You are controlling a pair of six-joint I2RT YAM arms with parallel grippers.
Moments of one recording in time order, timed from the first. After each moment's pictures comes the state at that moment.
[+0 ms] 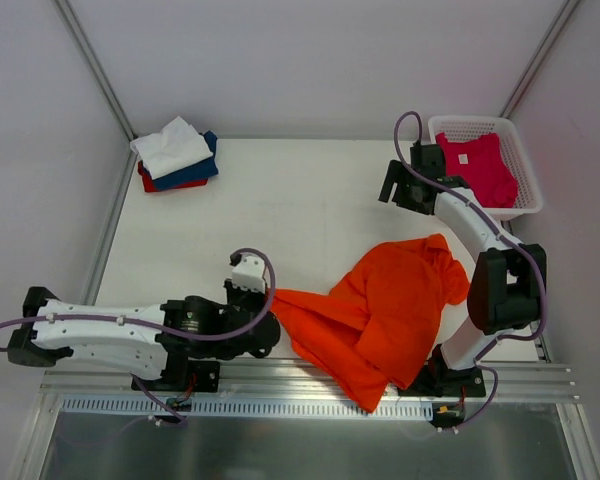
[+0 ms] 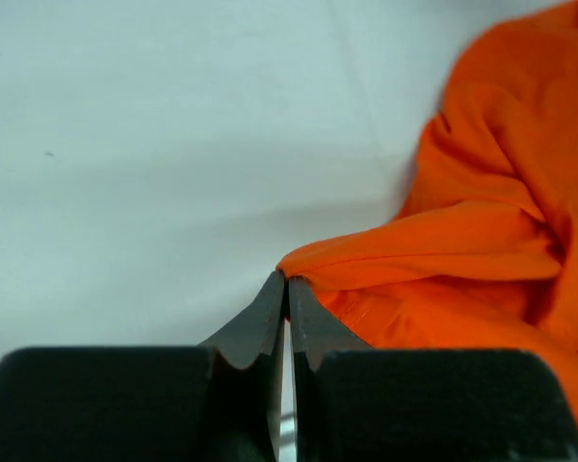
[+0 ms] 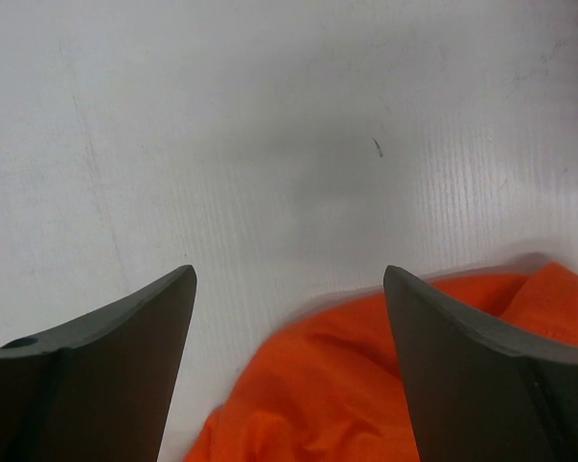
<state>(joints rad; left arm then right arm) -1.58 1.00 0.90 -0.86 -1.00 -0.97 0.20 1.66 1.30 -0.49 0.06 0.41</state>
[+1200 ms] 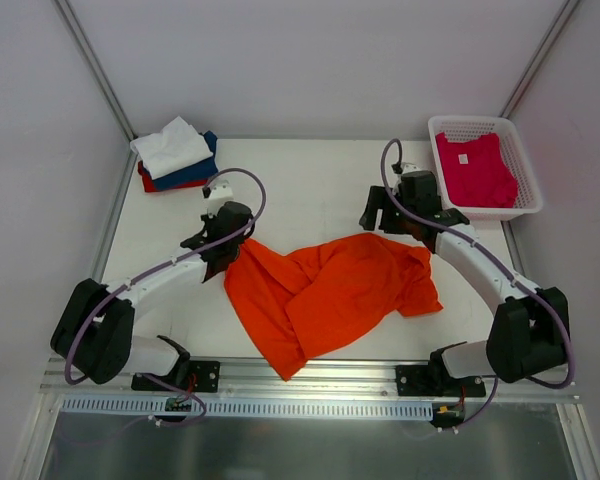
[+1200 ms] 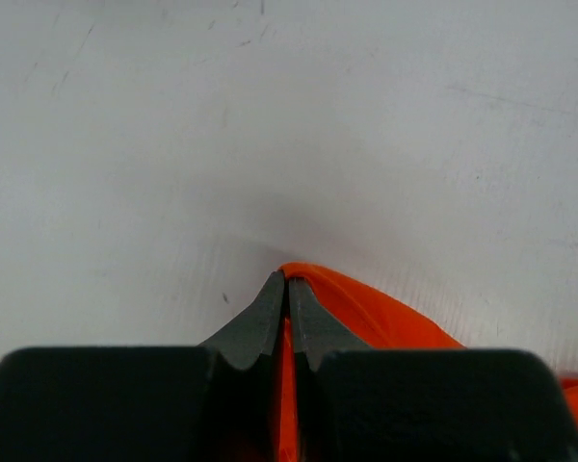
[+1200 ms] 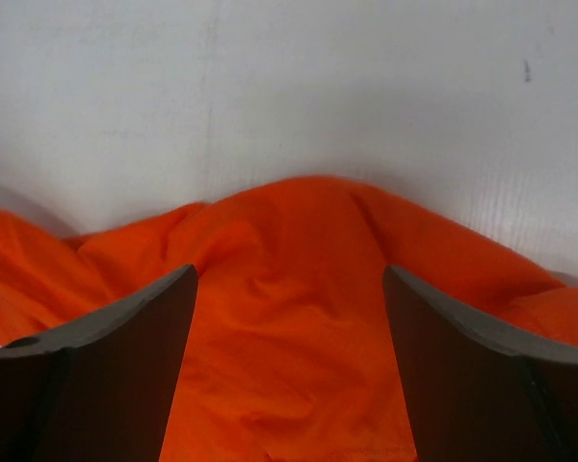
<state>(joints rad) -0.57 1.31 0.75 -0.19 -0.73 -0.48 0.32 1.40 1.04 -0.40 -0.06 0.37</state>
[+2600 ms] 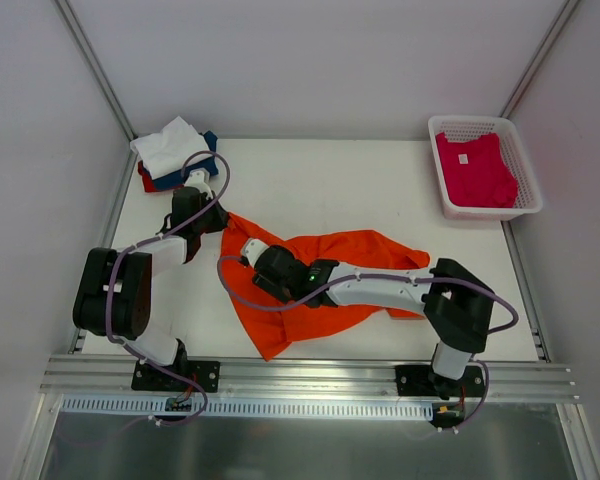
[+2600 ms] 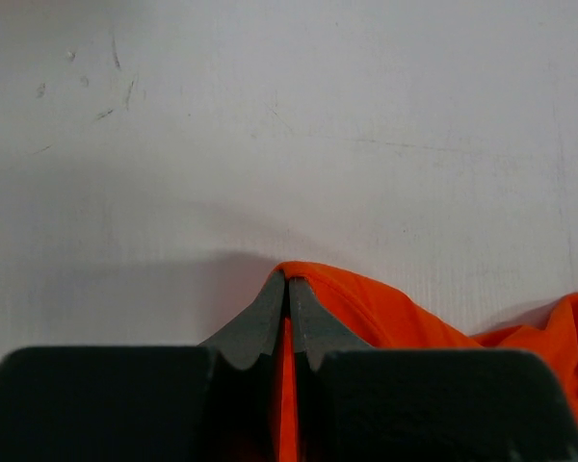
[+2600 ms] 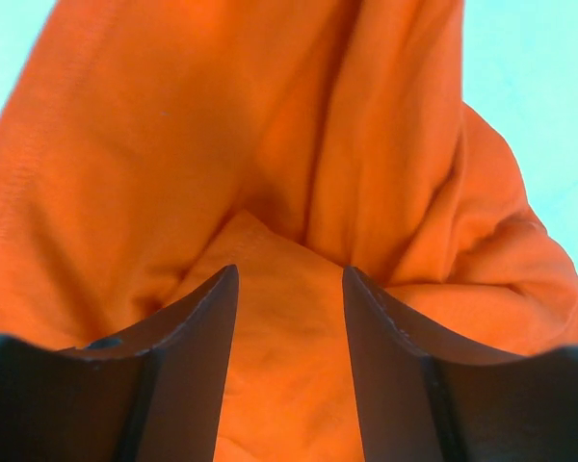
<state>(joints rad) -0.12 1.56 0.70 0.33 0.13 -0.36 1.19 1.75 1.20 -0.34 0.36 -0.02</state>
